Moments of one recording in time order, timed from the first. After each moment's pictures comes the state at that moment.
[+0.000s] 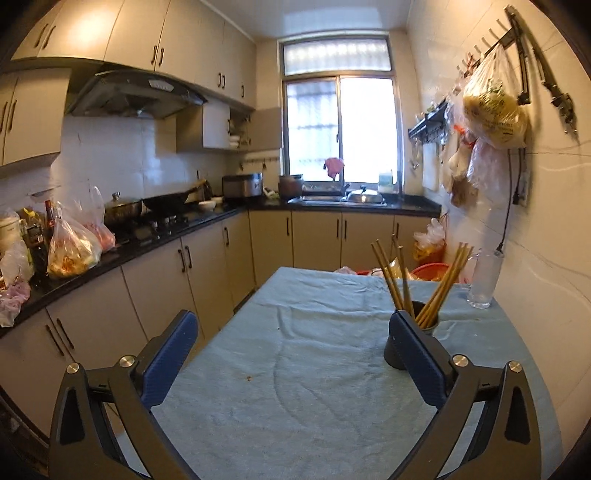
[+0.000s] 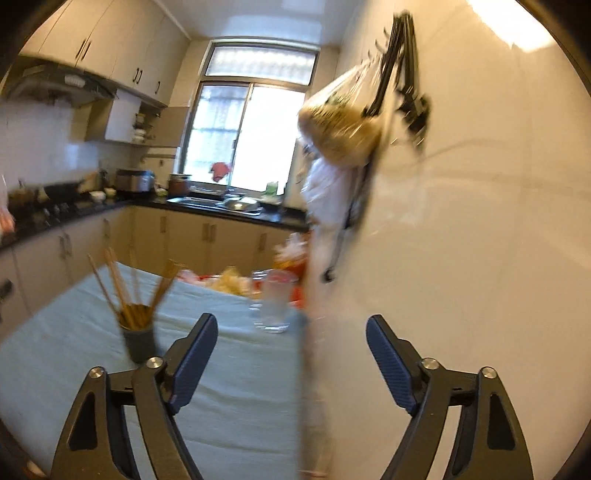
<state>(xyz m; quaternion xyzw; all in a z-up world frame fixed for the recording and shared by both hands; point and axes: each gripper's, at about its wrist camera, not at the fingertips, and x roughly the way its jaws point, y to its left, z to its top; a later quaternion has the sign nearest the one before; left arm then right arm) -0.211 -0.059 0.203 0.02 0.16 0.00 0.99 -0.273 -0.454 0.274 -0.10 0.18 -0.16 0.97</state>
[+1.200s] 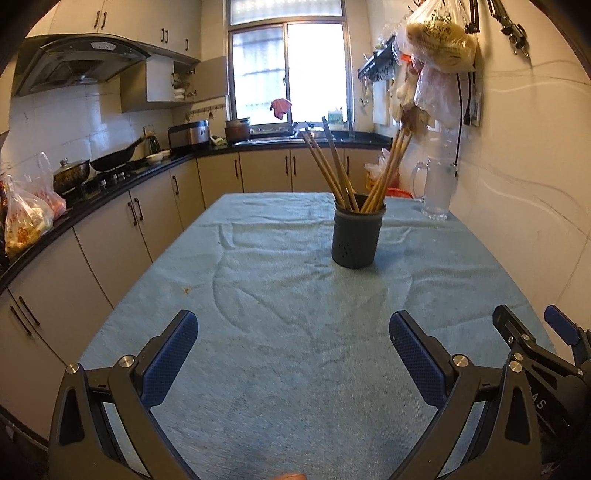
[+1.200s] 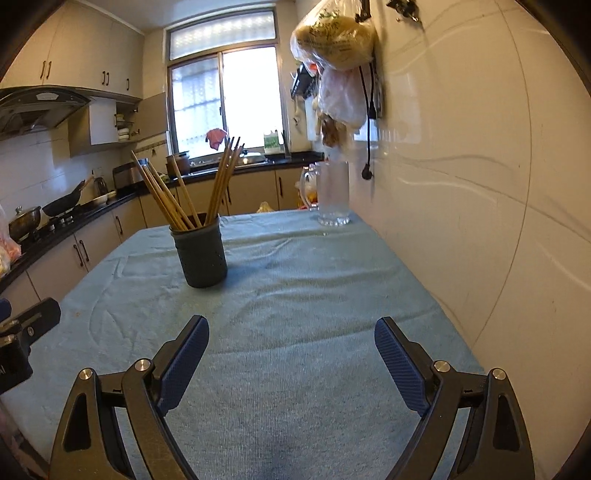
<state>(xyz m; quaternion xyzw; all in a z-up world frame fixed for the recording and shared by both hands) -0.224 -0.100 0.108 0.05 0.28 -0.09 0.96 -0.259 -0.352 0.095 0.07 0.24 -0.15 0.96</state>
